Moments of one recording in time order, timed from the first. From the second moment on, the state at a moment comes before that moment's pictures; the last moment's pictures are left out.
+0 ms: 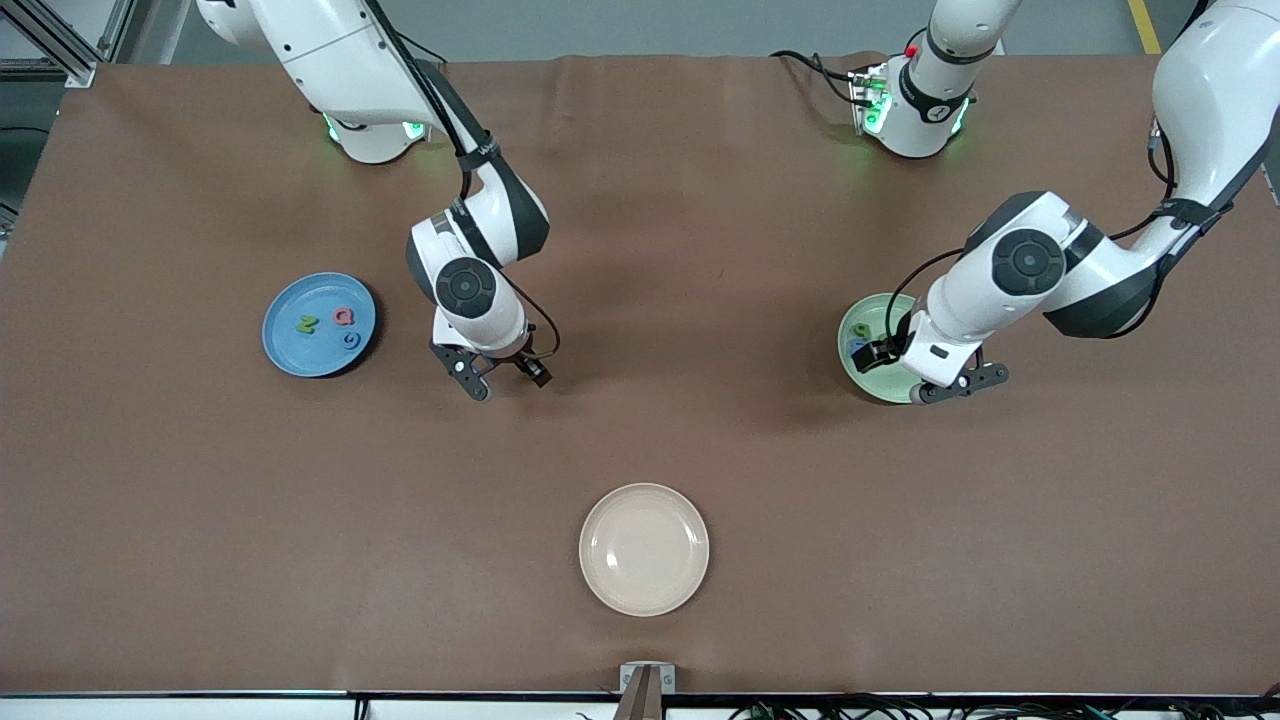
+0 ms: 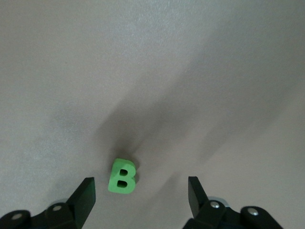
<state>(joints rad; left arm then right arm) 0.98 0.78 -1.35 -2.09 0.75 2.08 -1.00 0.61 0.53 -0.05 -1.95 0.10 2.38 1.35</state>
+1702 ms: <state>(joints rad) 1.00 0.01 -0.98 -1.69 -0.03 1.75 -0.06 0.65 0.57 -0.05 -1.94 0.09 2.46 1.46</state>
